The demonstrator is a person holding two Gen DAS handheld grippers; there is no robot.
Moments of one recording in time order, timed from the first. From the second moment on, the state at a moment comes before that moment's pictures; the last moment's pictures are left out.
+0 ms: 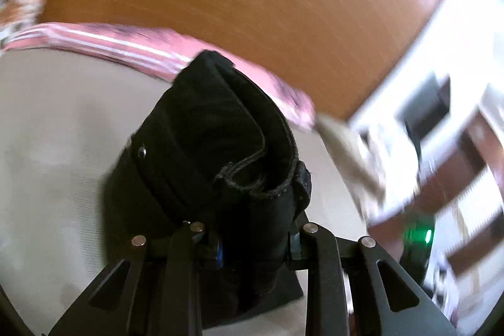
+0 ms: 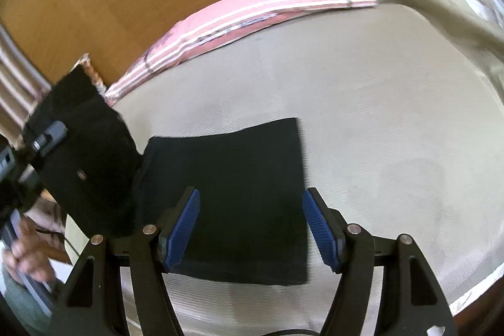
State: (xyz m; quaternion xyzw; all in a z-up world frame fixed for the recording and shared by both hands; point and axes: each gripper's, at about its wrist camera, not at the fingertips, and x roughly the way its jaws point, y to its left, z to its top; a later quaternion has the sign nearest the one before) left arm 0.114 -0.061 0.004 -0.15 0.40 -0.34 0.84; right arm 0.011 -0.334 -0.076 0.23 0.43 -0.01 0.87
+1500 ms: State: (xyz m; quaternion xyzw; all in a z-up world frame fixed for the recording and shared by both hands) left arm 0.111 -0.070 -0.072 0.00 0.44 -0.25 0.86; right arm 0.091 -0.393 -0.133 0.44 0.38 0.13 0.80
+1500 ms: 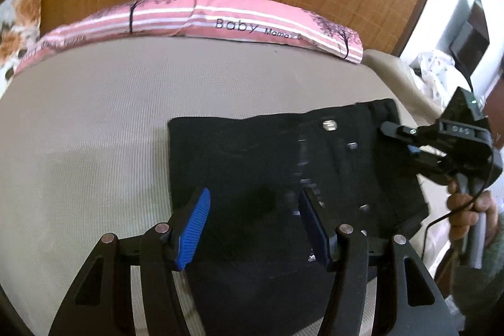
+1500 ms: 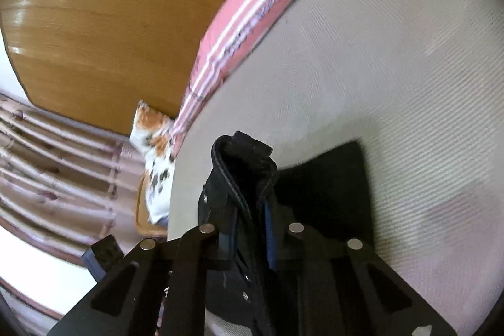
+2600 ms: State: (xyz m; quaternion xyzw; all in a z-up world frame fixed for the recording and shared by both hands) left arm 0.060 -0.061 -0.111 0.10 0.50 -0.30 0.81; right arm -0.011 -0.372 -0.159 0.37 0.48 0.04 0.79
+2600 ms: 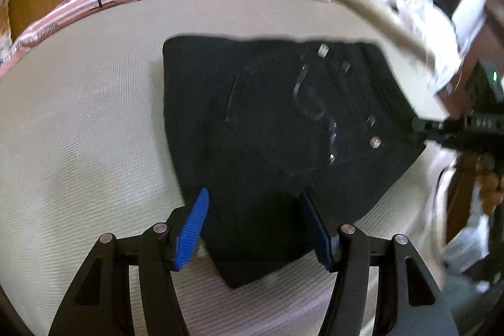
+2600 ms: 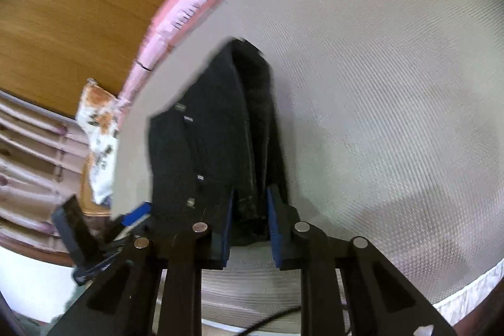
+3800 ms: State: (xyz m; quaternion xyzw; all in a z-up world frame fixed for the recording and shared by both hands) left arm 0.050 -0.053 -0.096 0.13 0.48 -0.15 0.86; right arm -0.008 -0.353 -0.129 0.26 0.48 -0.01 0.84
